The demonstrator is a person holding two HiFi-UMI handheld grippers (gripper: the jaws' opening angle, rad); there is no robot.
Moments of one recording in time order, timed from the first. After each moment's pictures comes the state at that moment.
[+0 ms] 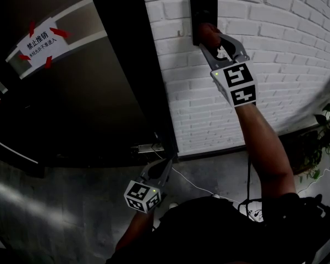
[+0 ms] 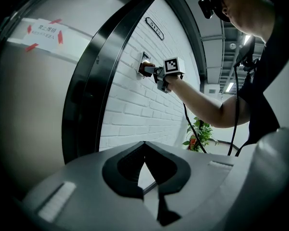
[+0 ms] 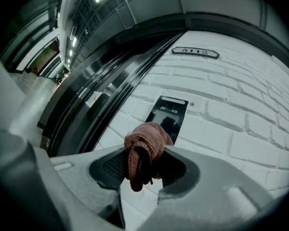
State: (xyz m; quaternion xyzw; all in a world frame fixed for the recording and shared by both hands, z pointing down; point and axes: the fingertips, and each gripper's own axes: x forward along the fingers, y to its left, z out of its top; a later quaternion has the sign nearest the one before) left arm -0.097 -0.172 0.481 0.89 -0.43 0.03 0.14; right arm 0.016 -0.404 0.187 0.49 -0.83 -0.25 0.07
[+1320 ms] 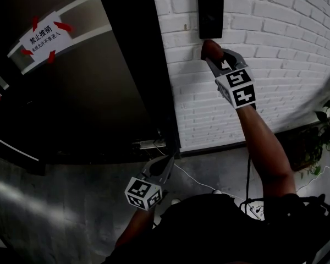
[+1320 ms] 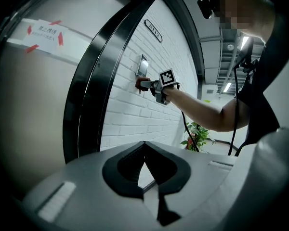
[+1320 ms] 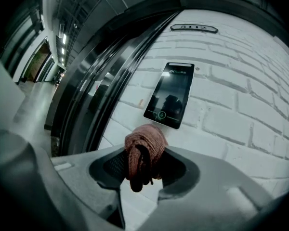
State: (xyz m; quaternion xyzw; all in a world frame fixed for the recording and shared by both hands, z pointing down) left arm -0.110 -0.156 0.477 0.90 -0.42 0.03 0.14; right arm 0.018 -0.411 0.266 0.49 -0.85 -0.16 0.13
